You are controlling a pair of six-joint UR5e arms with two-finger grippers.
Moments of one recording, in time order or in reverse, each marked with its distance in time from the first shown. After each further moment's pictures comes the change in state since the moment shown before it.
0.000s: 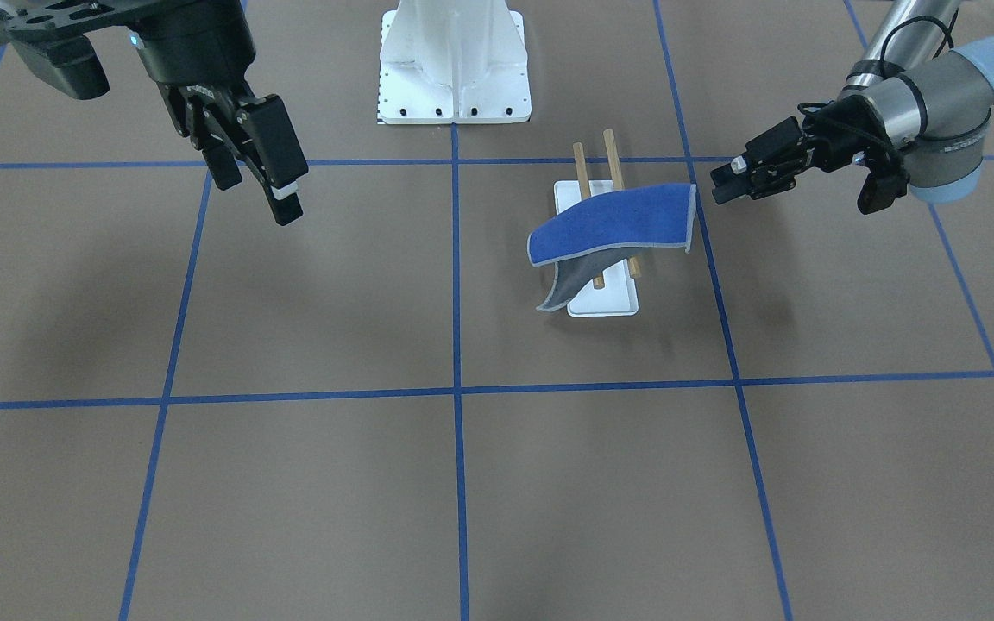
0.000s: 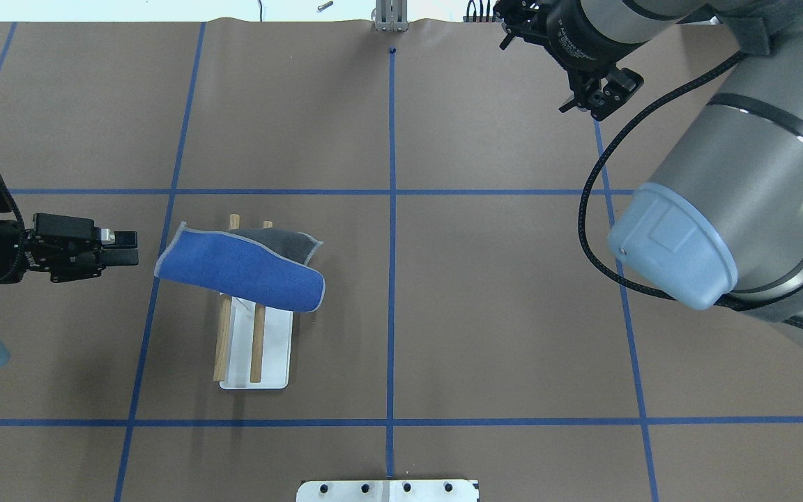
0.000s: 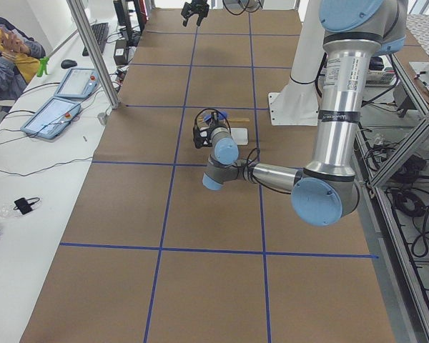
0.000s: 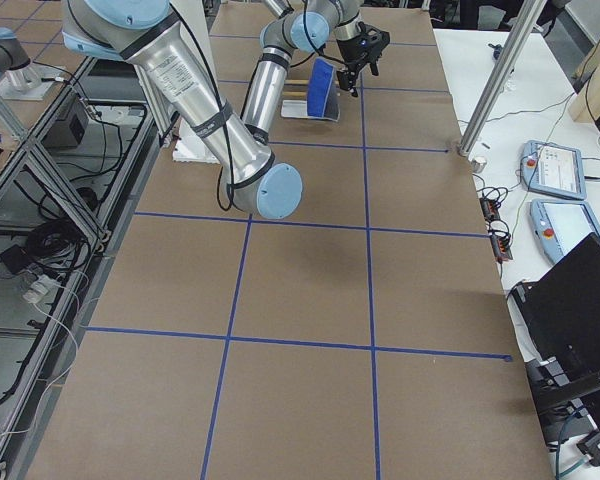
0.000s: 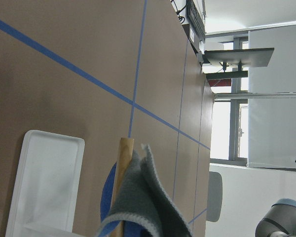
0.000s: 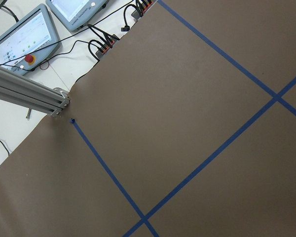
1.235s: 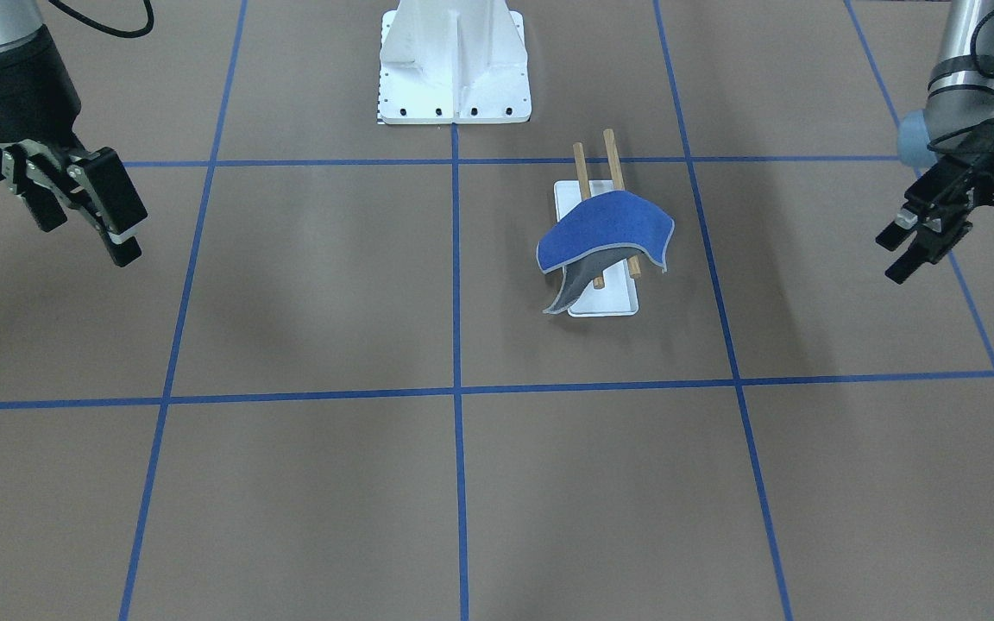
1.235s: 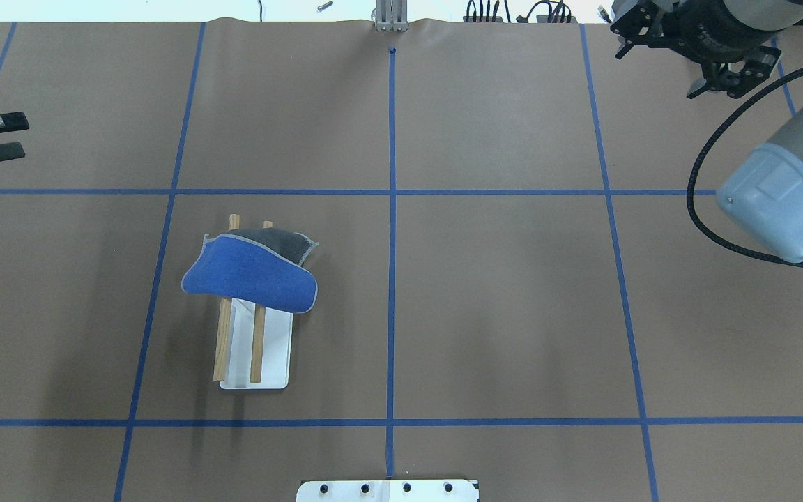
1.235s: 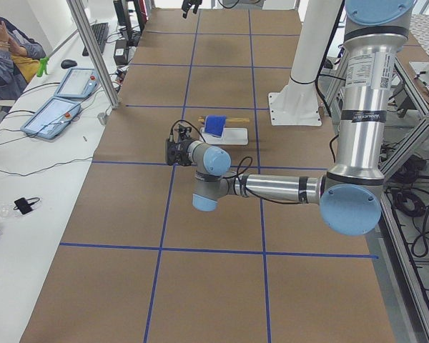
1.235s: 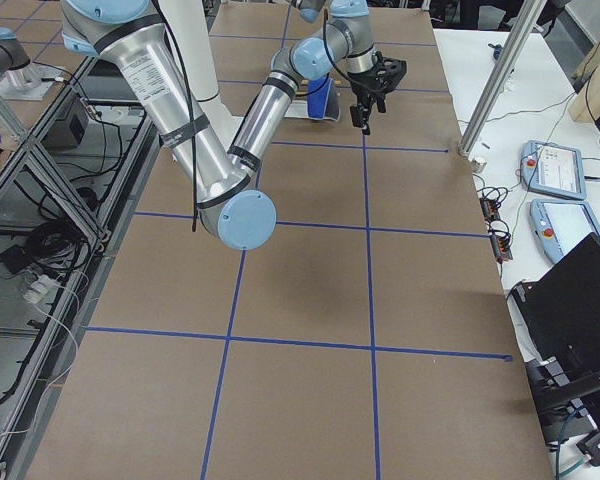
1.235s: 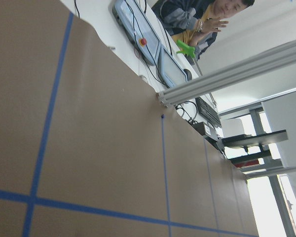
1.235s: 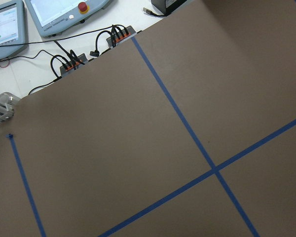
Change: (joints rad) left arm -0.329 0.020 0.022 0.309 0.044 0.415; right arm 0.177 -0.224 0.029 0.004 0.094 -0.451
